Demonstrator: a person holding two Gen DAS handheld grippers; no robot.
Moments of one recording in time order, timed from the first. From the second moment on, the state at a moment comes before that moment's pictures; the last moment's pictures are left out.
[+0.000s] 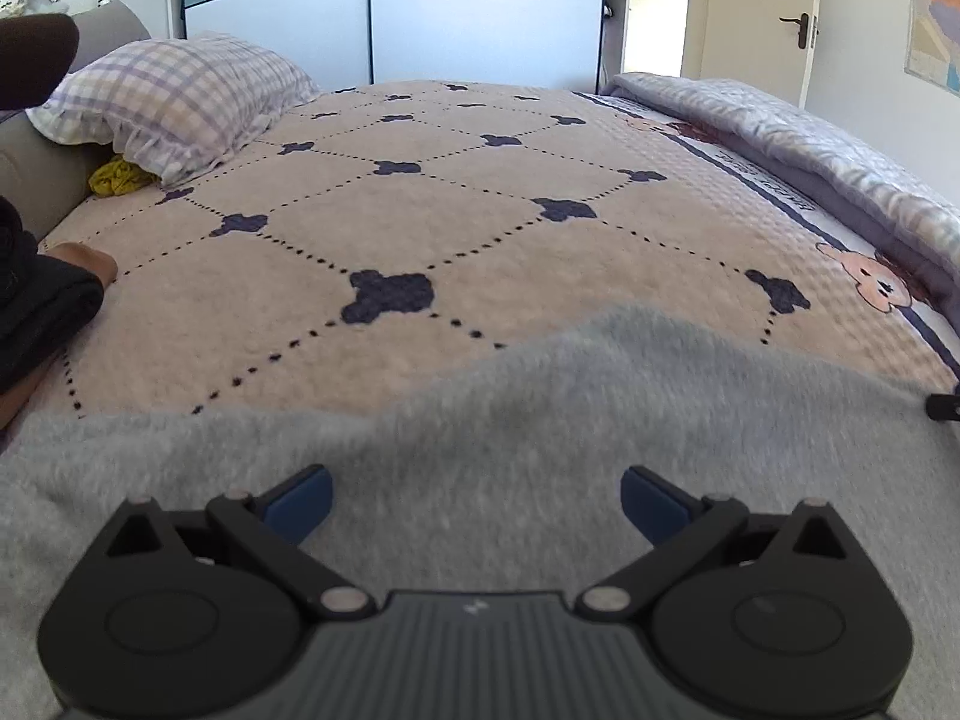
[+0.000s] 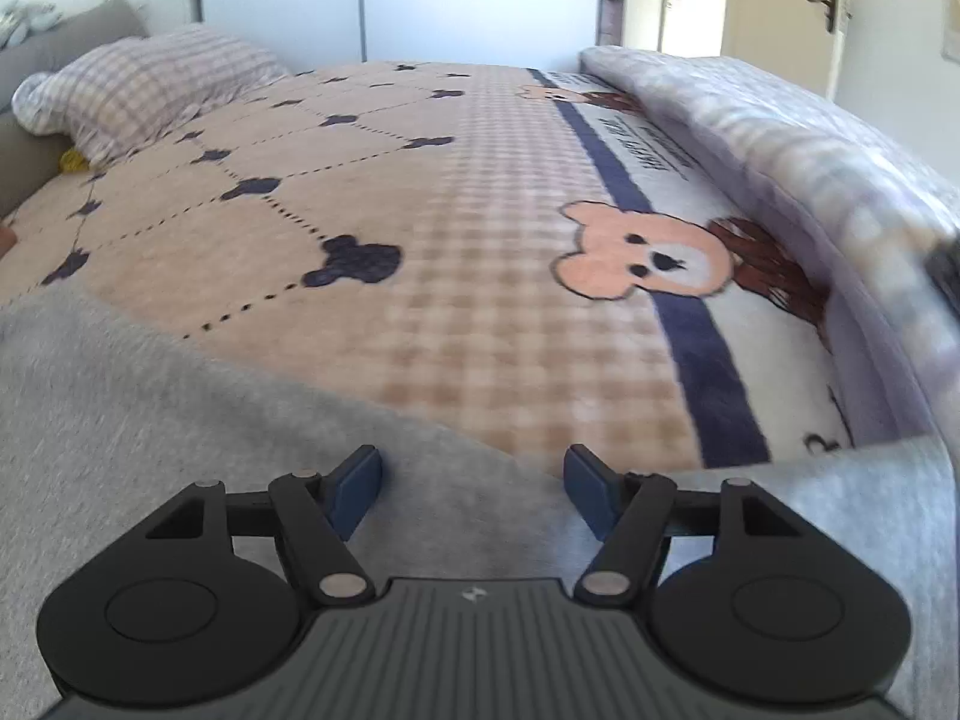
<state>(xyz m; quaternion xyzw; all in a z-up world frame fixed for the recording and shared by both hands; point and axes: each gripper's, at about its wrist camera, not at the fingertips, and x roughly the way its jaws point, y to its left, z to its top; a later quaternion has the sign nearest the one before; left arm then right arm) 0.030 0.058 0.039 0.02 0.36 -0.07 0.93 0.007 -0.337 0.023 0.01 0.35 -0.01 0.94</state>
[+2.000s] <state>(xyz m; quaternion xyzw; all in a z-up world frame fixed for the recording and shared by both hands) 0.011 0.043 0.010 0.05 0.30 -0.04 0.95 -0.016 -0.296 0.020 -0.11 0.30 -0.15 0.94</state>
